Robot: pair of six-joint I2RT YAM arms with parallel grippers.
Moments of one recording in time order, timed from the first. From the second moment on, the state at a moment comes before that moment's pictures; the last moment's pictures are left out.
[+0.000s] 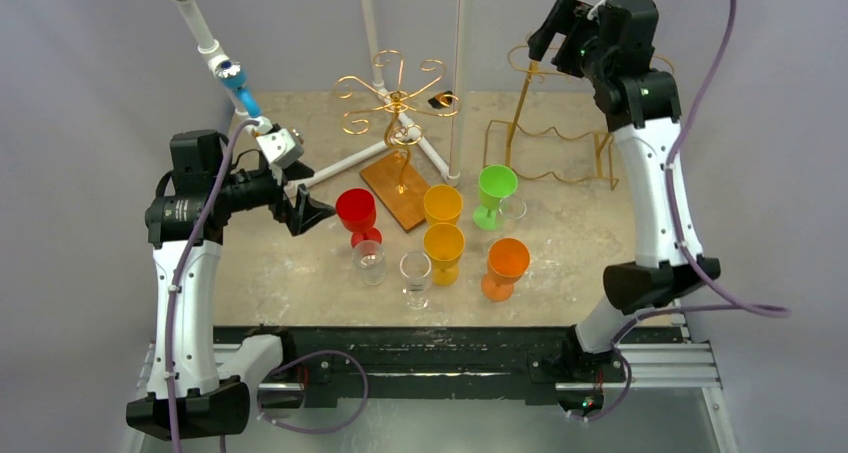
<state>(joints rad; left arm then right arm) 0.10 1.02 1.34 -0.99 0.98 0.58 0.17 1.71 2.20 -0.76 0.07 0.40</state>
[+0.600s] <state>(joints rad) 0.10 1.02 1.34 -1.02 0.94 0.57 0.94 1.23 1.49 -0.80 0.46 0.49</state>
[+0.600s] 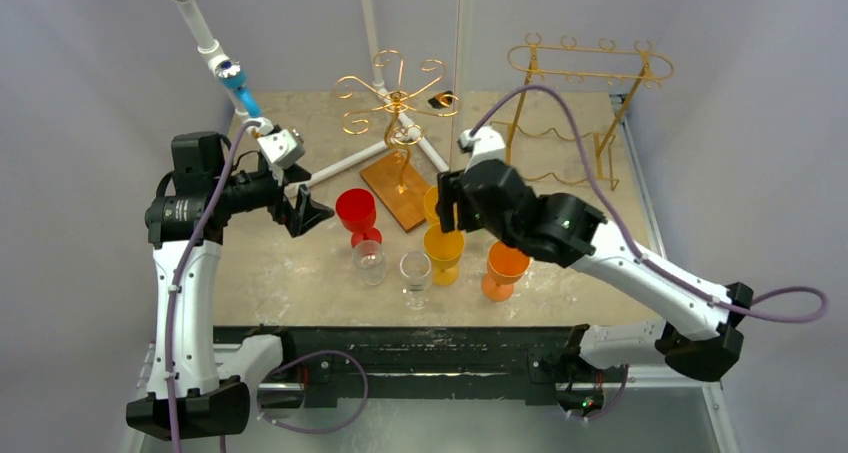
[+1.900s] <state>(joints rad) 0.10 0.97 1.35 -1.08 0.93 0.59 1.03 1.32 1.14 -0.77 0.53 0.63</state>
